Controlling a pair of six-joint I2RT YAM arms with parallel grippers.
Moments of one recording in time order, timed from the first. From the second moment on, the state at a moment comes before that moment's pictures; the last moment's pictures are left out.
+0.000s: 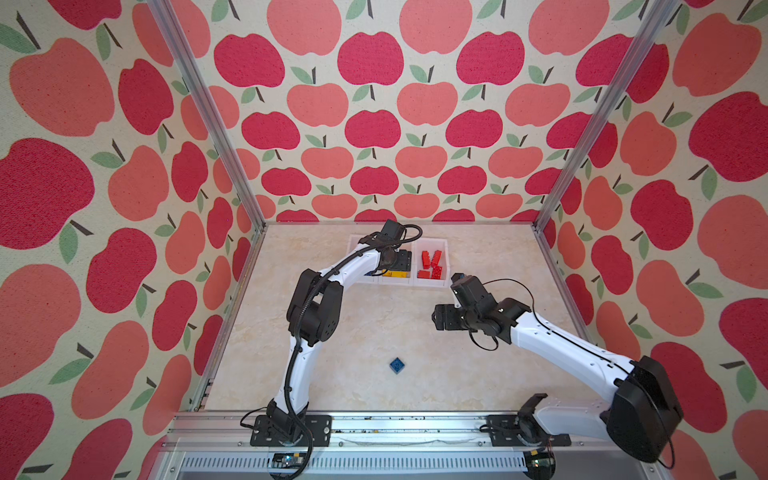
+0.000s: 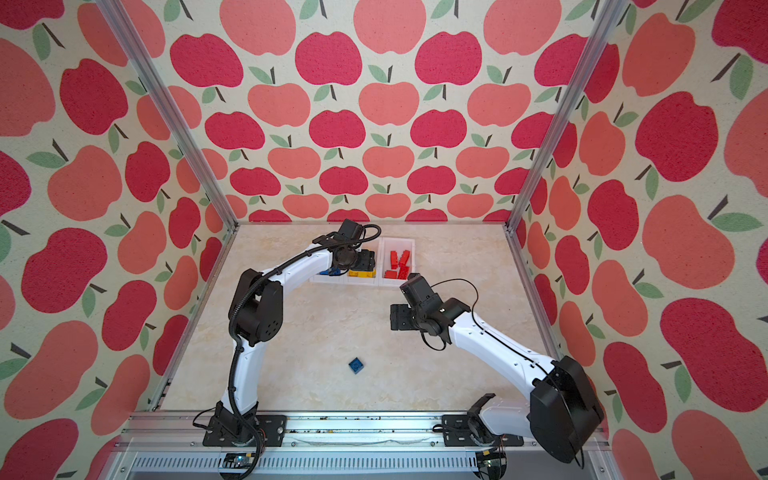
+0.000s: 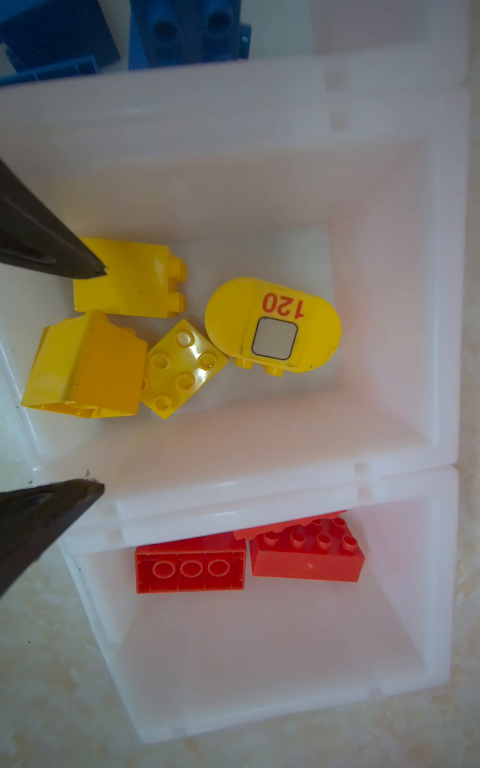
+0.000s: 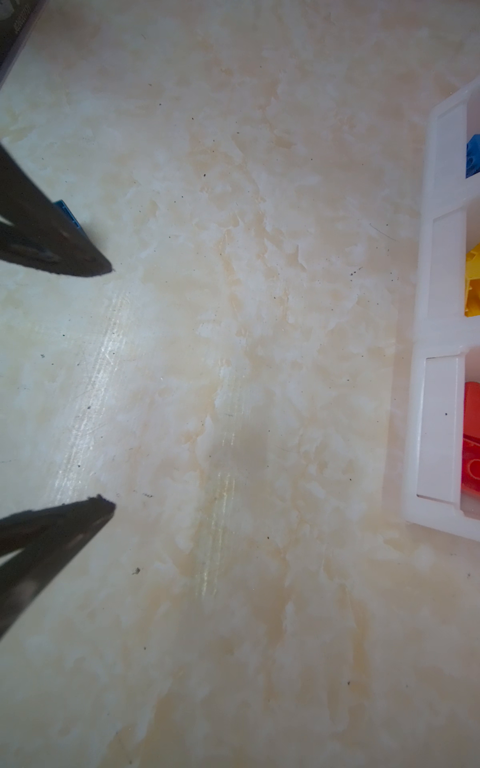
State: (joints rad) left arm -0.54 2.20 1.84 -0.61 0.05 -0.34; right arm 0.75 1.28 0.88 -0.59 0.04 0.54
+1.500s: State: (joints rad) left arm -0.98 1.43 1.02 -0.77 0.03 -0.22; right arm 0.70 1.00 0.71 -0.71 -0.01 0.58
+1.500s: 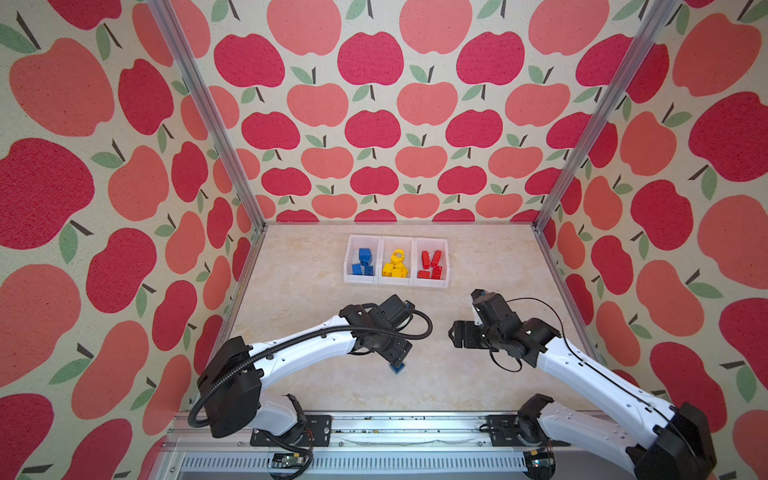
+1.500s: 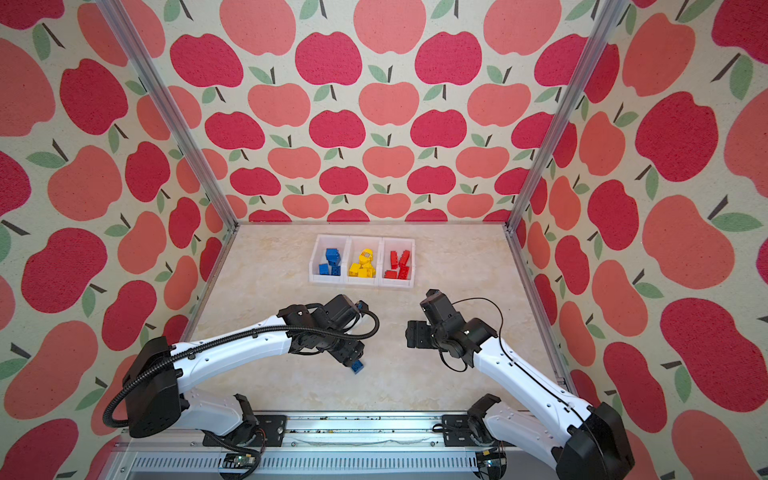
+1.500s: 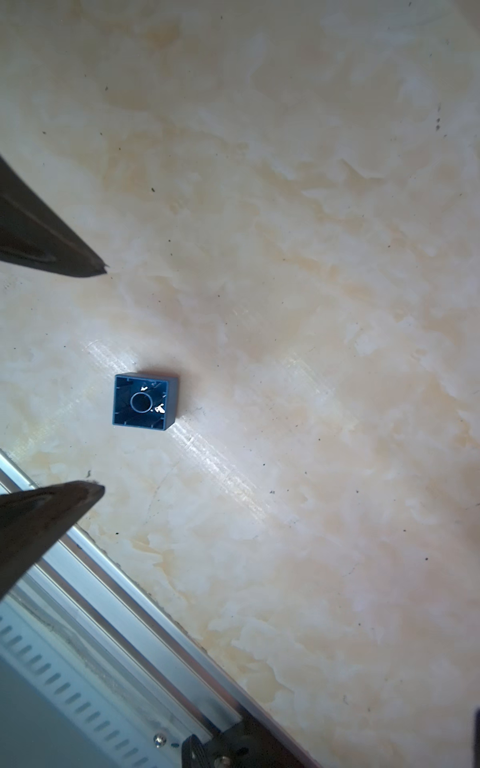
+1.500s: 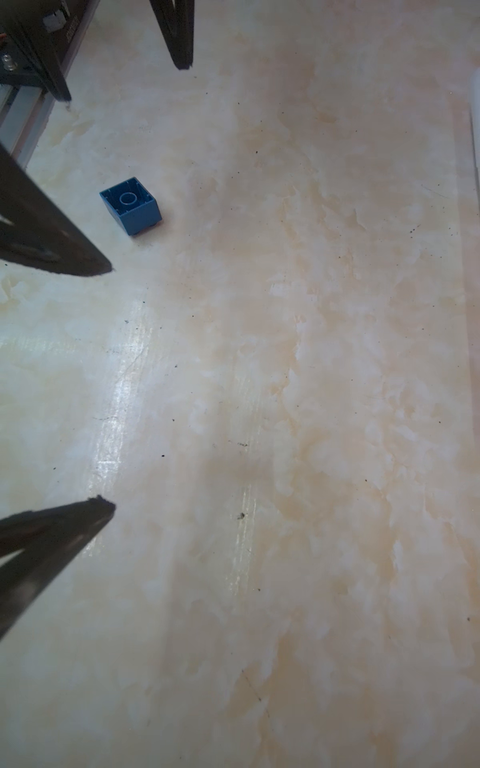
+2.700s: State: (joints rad) left arm -1.06 1.71 1.04 -0.75 0.04 -0.22; right arm 0.64 0.95 0.68 -0.72 -0.03 0.58
